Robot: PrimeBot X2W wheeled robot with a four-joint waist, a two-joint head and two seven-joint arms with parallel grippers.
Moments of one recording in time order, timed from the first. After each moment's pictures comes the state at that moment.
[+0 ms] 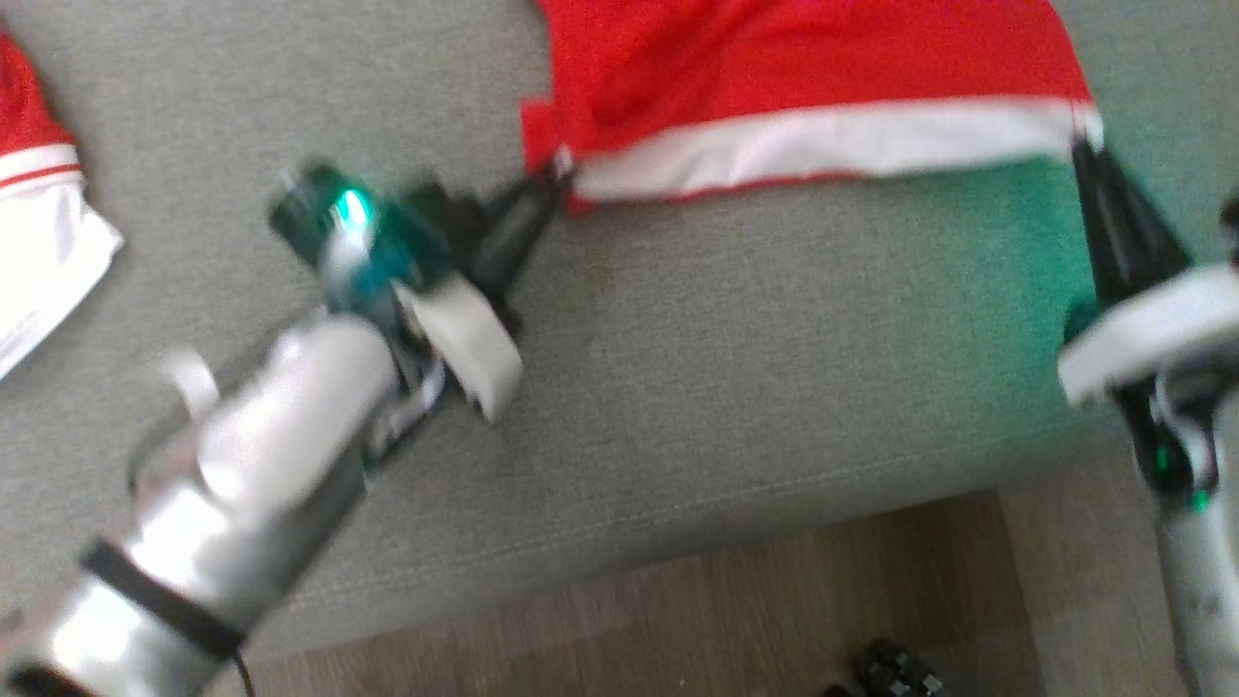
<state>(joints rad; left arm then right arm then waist) -0.84 0.34 -0.95 0.45 -0.49 -0.08 -0.25 -0.42 -0.26 -0.02 0.20 0.33 0.13 0.00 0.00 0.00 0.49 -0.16</state>
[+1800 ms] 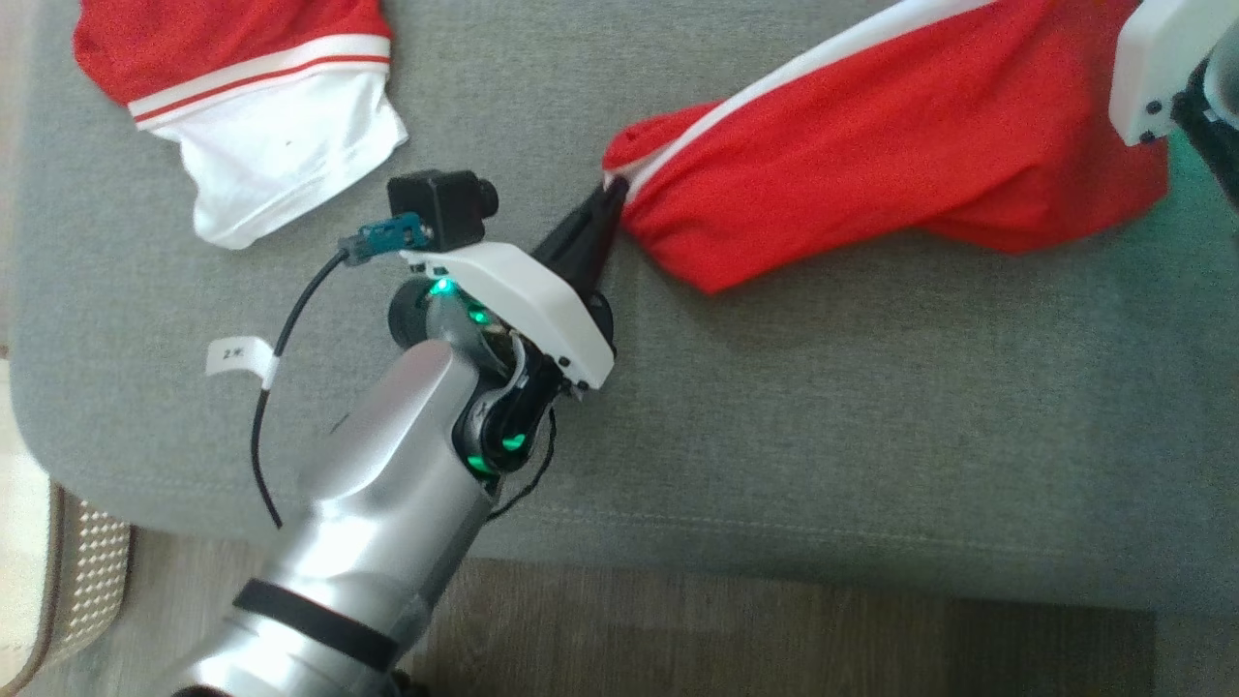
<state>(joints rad) -0.68 0.04 -0.67 0.52 -0.88 -0.03 -0.04 -0.98 -0.38 0.20 0.58 0.18 0.13 0.34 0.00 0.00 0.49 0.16</state>
